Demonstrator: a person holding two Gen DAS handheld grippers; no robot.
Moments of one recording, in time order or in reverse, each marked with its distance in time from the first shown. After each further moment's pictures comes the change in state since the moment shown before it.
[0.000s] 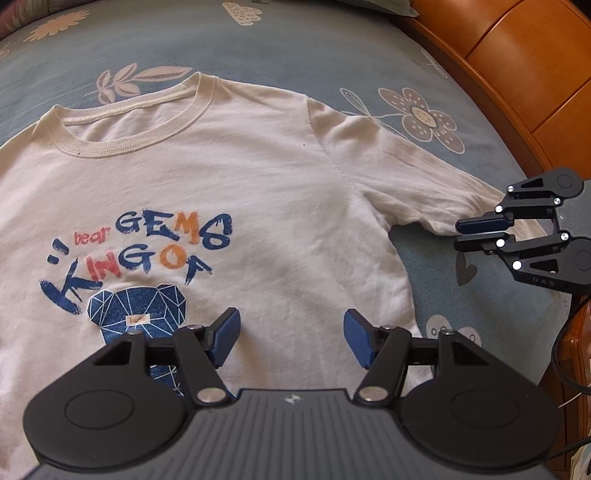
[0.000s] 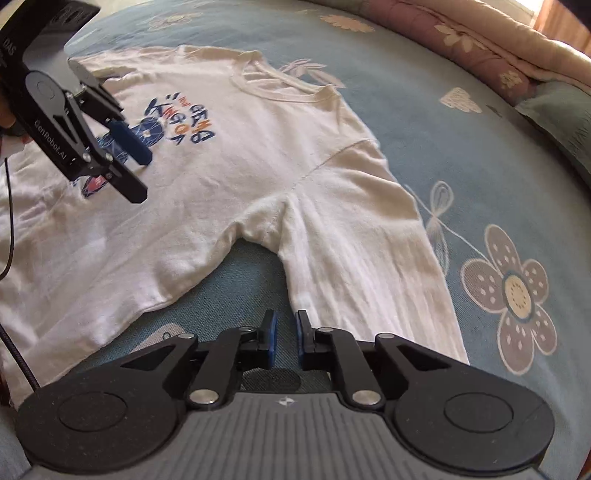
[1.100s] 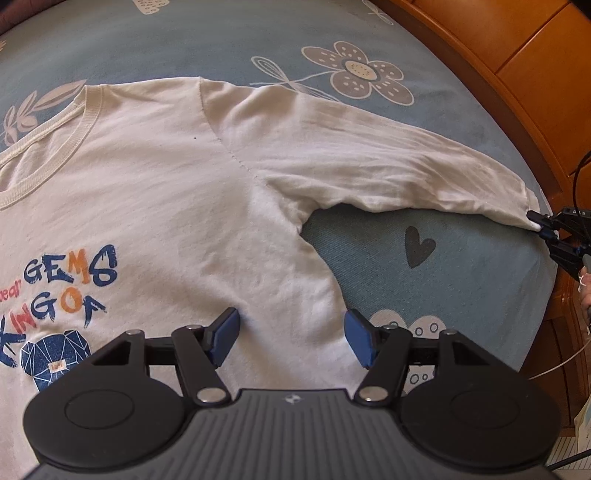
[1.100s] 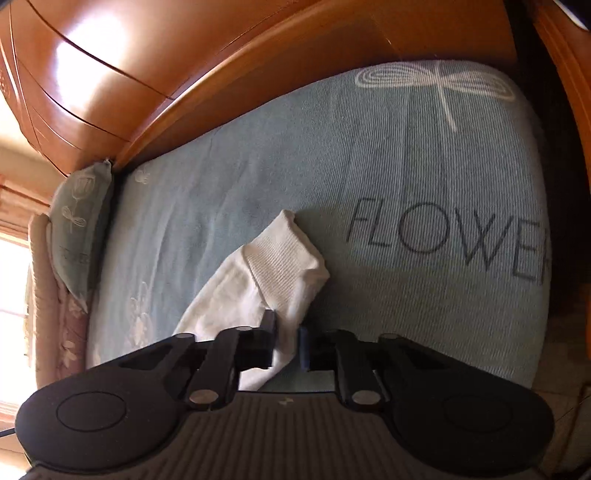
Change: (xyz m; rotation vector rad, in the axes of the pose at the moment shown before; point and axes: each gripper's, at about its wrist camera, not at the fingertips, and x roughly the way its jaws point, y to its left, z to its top) left arm 0.033 -0.061 0.023 0.157 0.118 -0.047; right arm -0.092 -0.070 -0.321 1.904 -0.548 -0.235
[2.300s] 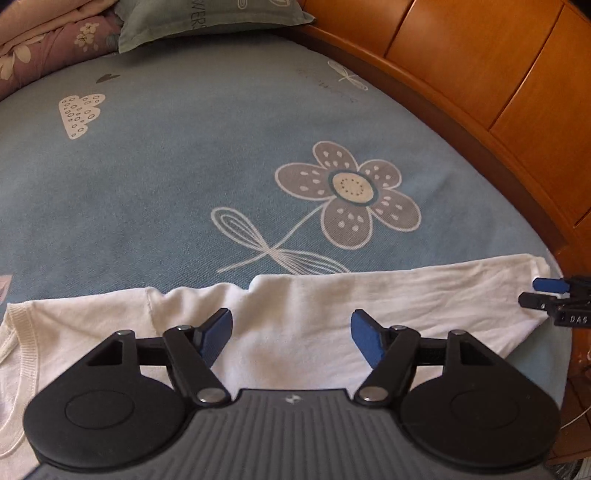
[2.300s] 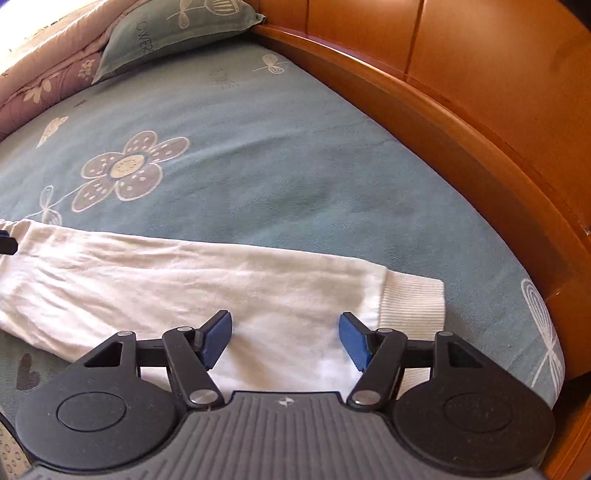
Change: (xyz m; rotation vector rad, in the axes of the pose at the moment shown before) left arm 0.028 0.004 0.131 0.153 -0.205 -0.043; right arm 0.044 0.135 -0.053 -0.998 0.065 -0.240
